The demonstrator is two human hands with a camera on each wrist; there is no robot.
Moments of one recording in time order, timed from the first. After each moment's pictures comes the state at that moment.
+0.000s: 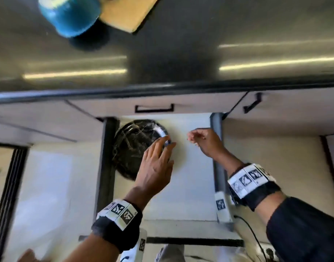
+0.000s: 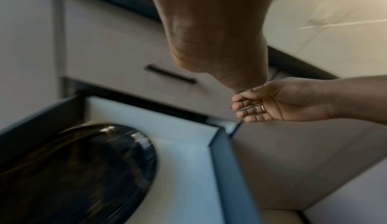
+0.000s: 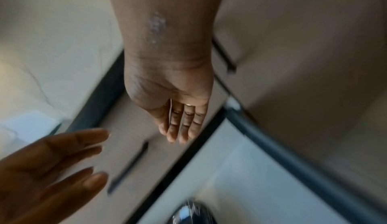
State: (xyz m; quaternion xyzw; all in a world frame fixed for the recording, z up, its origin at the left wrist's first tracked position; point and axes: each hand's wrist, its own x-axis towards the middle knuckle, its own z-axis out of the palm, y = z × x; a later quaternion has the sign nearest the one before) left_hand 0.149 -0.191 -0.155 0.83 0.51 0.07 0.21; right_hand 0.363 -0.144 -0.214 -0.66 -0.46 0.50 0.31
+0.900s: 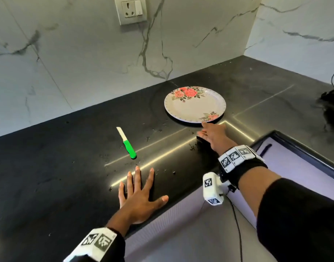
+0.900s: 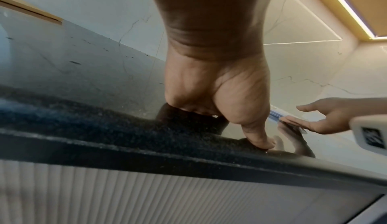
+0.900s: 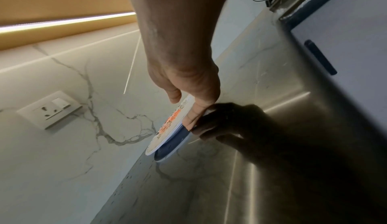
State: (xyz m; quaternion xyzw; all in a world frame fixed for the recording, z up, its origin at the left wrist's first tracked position) left_hand 0.656 -0.019 -0.062 0.88 0.38 -0.15 0.26; right_hand 0.979 -0.046 -0.036 -0.65 -0.04 0.34 0.68
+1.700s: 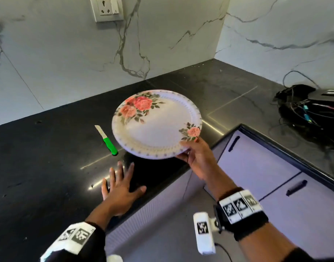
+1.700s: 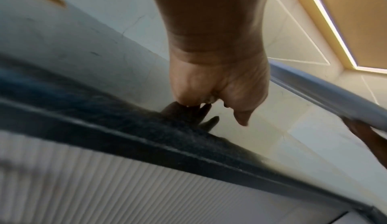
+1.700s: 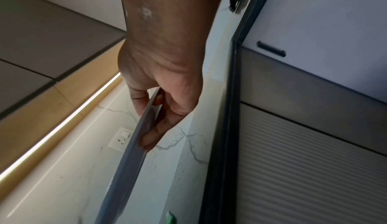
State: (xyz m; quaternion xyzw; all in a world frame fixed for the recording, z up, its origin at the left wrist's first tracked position) left_hand 0.650 -0.019 -0.065 0.87 0.38 -0.05 0.30; right_hand 0.861 -0.145 0.001 -0.48 -0.10 0.41 0.77
